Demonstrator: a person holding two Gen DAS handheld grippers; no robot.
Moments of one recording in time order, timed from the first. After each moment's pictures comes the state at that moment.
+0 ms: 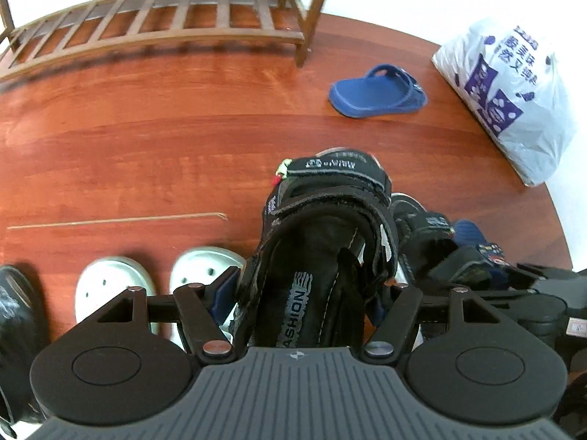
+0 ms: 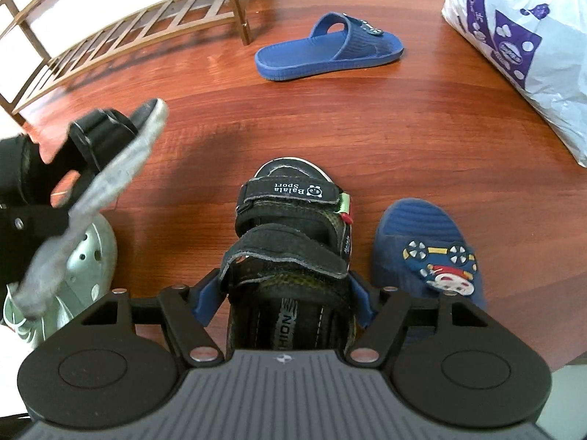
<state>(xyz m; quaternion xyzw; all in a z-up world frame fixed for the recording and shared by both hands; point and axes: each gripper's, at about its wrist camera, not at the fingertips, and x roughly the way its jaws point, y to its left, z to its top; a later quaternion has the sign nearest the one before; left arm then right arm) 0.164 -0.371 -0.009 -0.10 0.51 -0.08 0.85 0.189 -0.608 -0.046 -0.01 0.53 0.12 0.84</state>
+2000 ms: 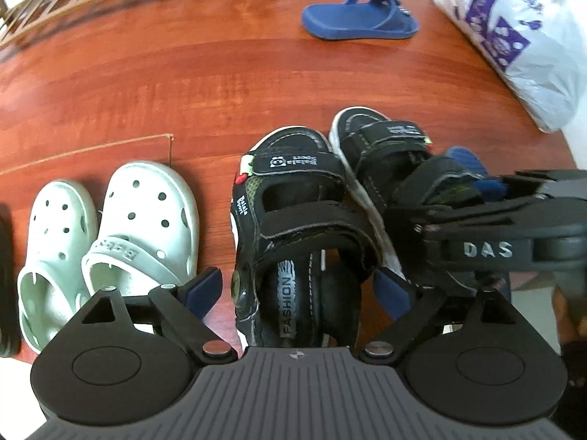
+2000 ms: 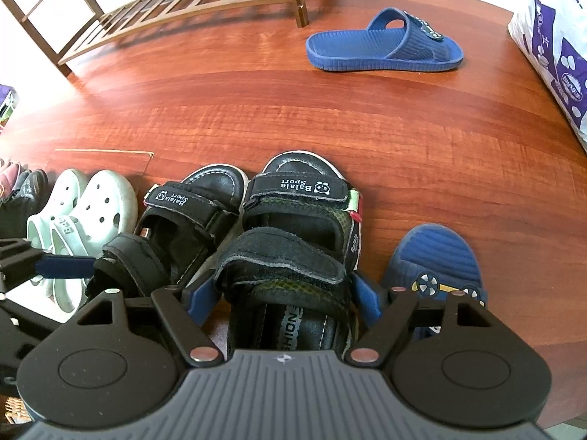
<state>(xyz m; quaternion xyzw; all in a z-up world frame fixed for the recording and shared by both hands) 0.142 -0.432 -0.029 -0.07 0.56 -0.08 0.82 0.207 -0.608 -0.044 -0.05 0.55 0.20 0.81</state>
